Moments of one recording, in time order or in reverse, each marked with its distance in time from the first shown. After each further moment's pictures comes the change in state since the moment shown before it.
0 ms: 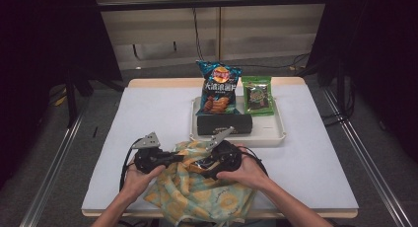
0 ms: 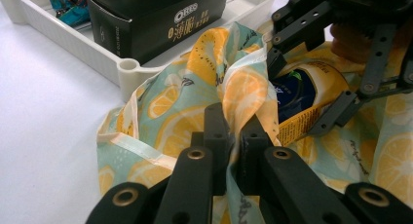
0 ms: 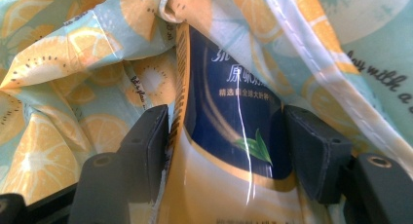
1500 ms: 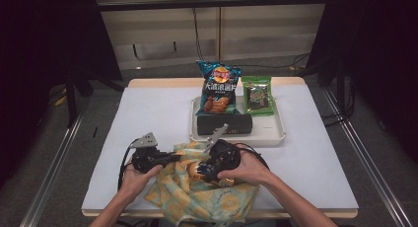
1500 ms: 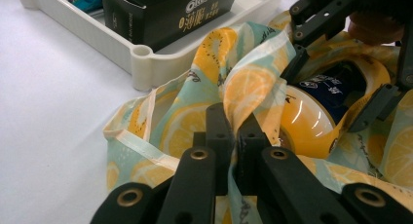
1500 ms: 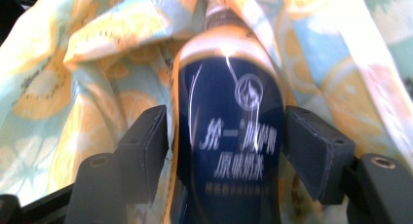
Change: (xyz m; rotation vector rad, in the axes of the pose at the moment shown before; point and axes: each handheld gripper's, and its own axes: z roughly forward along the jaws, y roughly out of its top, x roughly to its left) left arm 0.006 -0.005 -0.003 0.019 0.013 -0.030; right arm 0.002 0.012 -0.004 0.099 0.103 -0.064
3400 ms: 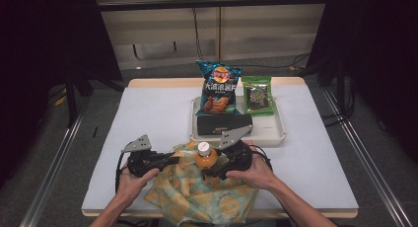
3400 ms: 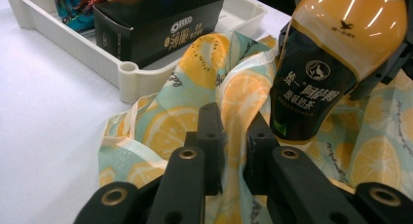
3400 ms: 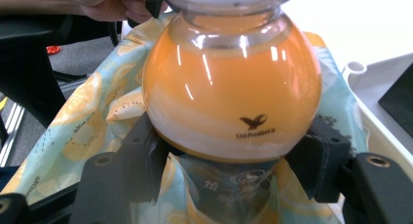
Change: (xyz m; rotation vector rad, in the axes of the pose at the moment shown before) left arm -0.010 -0.003 -0.016 -0.080 -0.038 -0.002; right arm 0.014 -0.020 -0.036 -0.349 -0.050 -0.058
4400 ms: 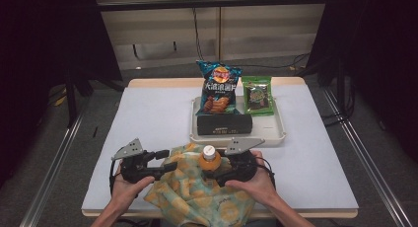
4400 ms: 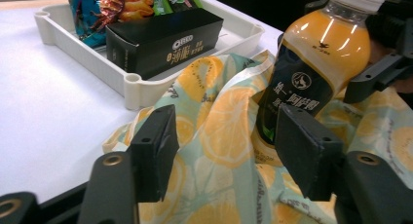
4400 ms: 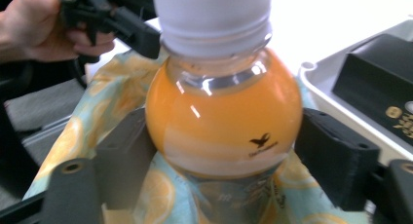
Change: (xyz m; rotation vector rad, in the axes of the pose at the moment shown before) left arm -0.014 -0.003 -0.019 -0.068 0.054 -0.004; right arm 0.032 -0.010 -0.009 -0.131 -0.221 0.140
